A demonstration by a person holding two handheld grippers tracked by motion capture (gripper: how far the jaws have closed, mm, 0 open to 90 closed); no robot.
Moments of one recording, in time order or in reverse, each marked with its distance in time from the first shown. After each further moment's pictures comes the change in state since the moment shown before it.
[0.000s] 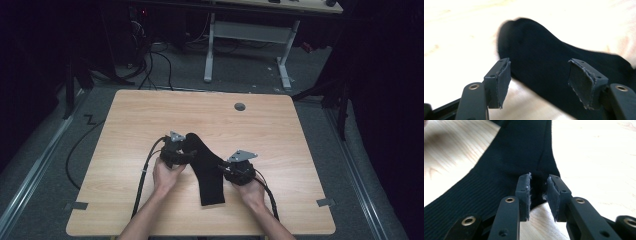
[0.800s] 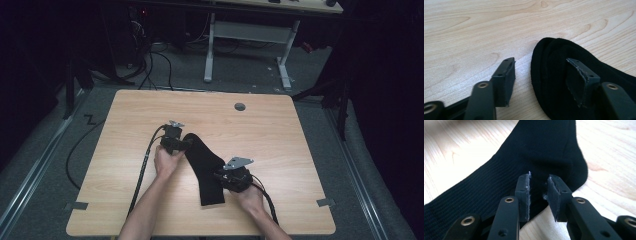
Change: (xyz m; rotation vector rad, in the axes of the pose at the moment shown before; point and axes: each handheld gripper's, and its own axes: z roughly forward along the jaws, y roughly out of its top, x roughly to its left) left arm 0.030 0.021 0.038 0.044 0.052 -0.046; right arm 0.015 -0.010 0.003 0.037 0.080 -0.041
